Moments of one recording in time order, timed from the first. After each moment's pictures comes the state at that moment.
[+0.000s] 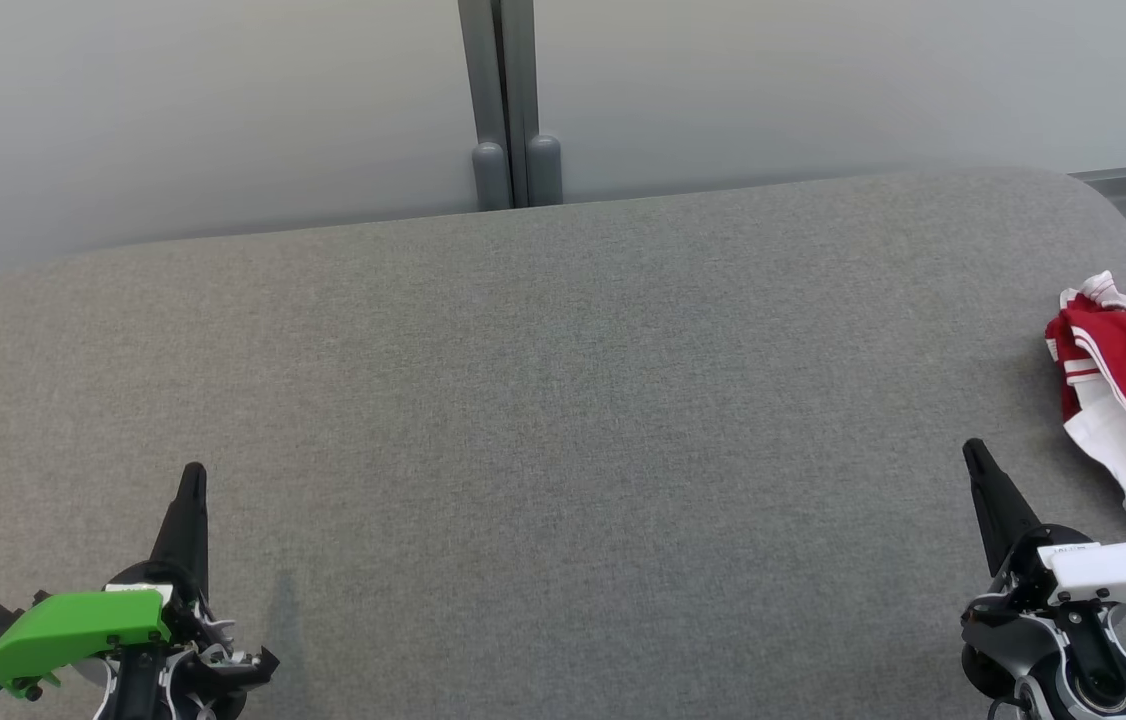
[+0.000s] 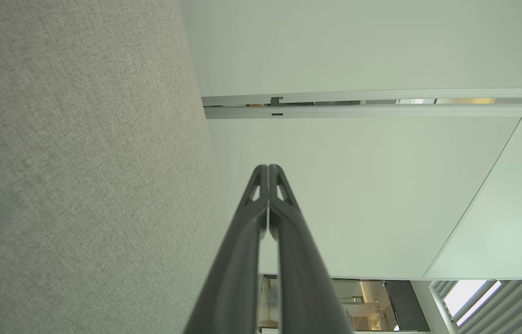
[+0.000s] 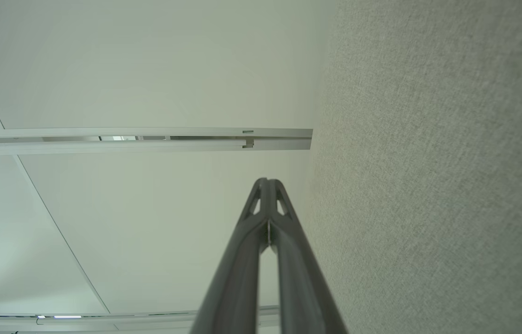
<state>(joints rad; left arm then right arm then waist) -0.10 0.05 0.11 0.24 -1.61 -0.13 0.11 -0.11 -0.05 -0.11 0.25 1.61 0.13 0.11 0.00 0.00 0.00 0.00</state>
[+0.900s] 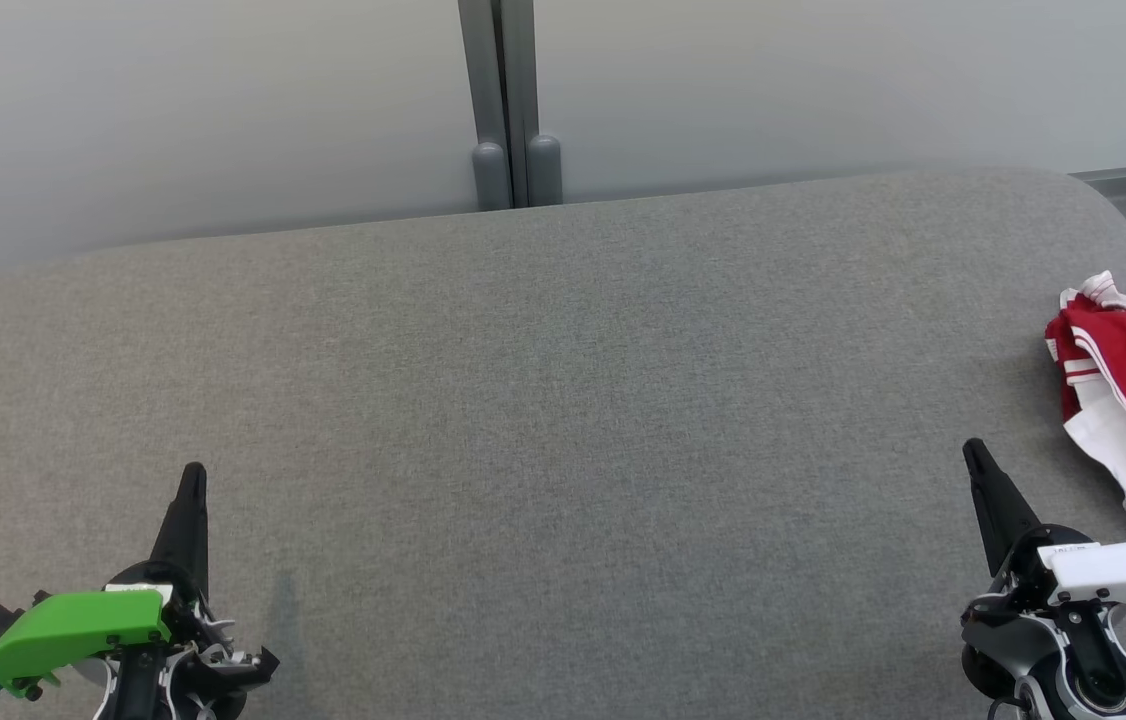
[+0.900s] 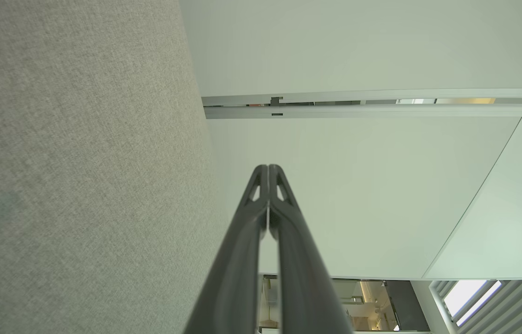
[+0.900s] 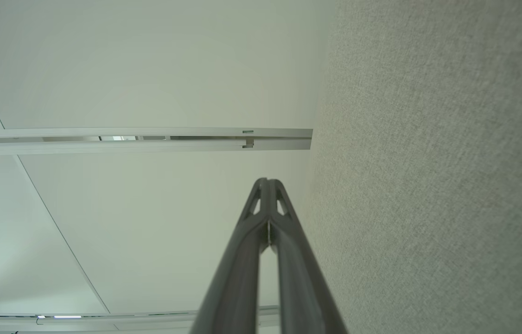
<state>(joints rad) -0.10 0.05 0.11 0.24 -1.61 -0.13 0.11 -0.11 -0.05 -0.11 0.25 1.61 0.13 0.11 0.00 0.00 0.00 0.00</state>
